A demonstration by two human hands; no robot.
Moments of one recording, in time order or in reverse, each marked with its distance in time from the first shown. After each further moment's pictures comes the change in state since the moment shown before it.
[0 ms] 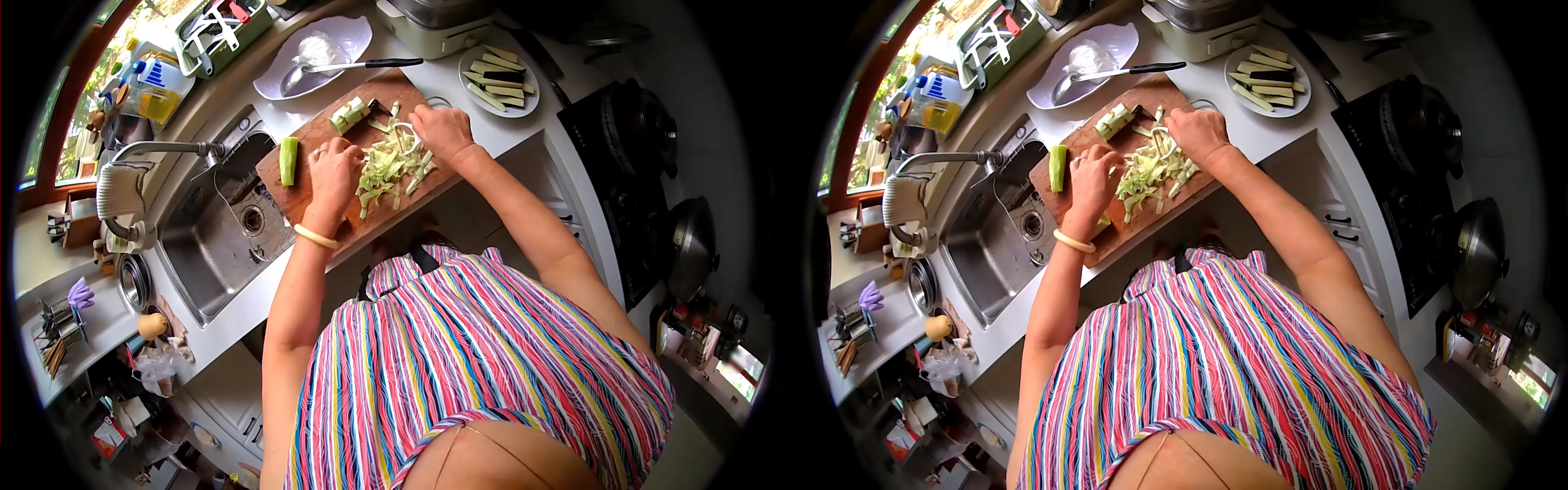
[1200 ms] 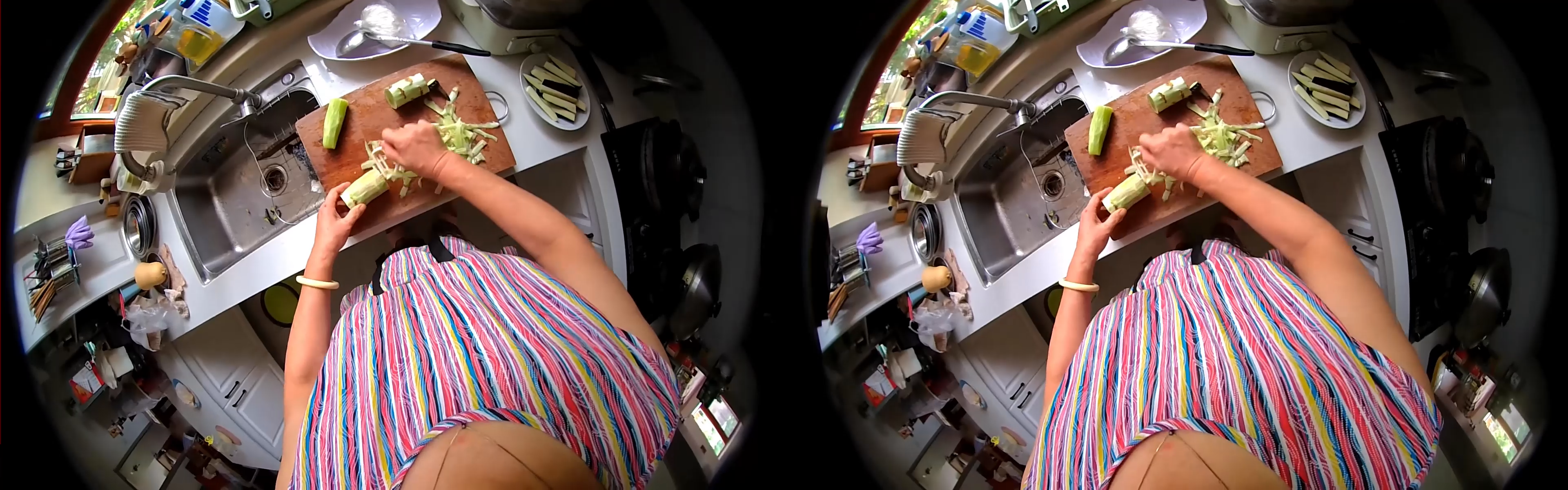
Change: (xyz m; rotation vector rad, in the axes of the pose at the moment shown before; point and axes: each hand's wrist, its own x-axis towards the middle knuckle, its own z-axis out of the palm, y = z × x) left_hand -0.153 -0.049 -0.002 -1.052 -0.115 -0.709; right_hand -0.006 -0.100 0.091 0.071 -0.025 -0.461
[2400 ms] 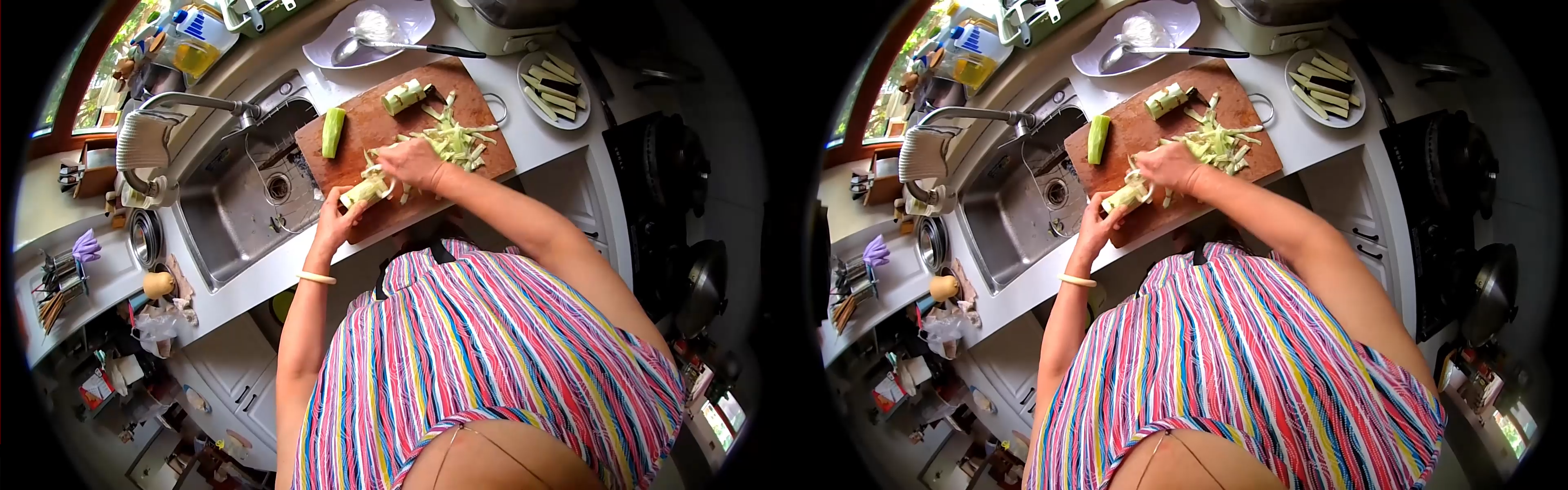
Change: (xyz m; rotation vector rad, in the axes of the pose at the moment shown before) left_hand 0.027 0.013 -0.003 0.002 -0.067 -0.041; right_hand -0.009 0.008 0.017 0.143 0.043 -0.081
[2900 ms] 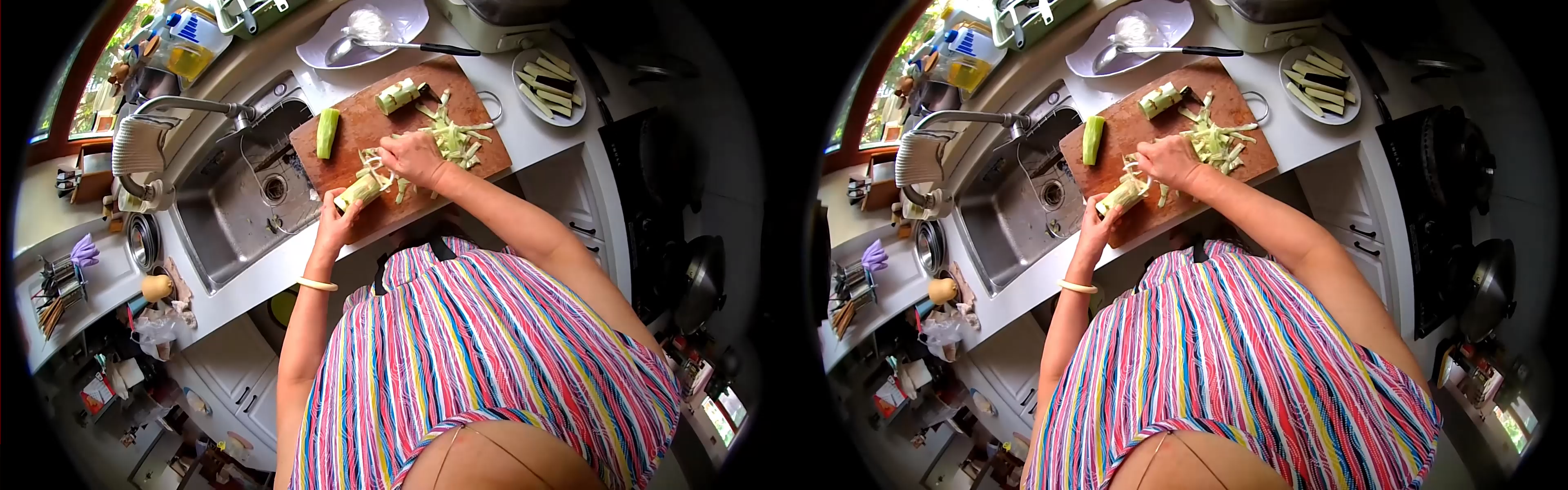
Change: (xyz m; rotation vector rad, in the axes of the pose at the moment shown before) left_hand -0.006 -0.008 0.011 -0.114 0.072 -0.062; right_hand 0.002 -0.012 -0.023 0.125 0.053 0.192
